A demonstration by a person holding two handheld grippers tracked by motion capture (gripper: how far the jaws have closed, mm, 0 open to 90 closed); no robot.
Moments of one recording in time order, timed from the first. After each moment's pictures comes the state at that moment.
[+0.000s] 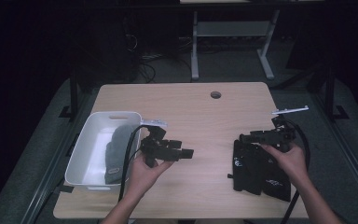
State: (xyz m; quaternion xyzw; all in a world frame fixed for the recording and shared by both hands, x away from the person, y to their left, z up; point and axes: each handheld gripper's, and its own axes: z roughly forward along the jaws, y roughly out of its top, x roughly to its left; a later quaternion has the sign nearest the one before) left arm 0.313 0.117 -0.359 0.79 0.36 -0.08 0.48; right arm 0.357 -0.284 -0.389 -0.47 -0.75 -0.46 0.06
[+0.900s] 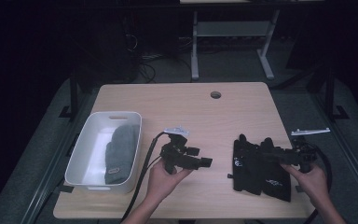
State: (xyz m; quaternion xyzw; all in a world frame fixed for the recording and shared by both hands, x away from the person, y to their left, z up) left arm 0.305 0.068 -0.381 0.81 0.34 -0.10 0.47; right arm 0.315 -0.343 -0.434 -0.51 -0.75 -0.42 0.02
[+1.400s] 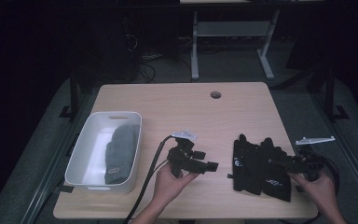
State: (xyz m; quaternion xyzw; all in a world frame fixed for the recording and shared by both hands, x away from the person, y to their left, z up) left arm 0.302 0.053 -0.393 0.81 0.33 -0.10 0.47; right arm 0.299 -0.360 -0.453 -0.52 -0.78 -0.36 -0.03
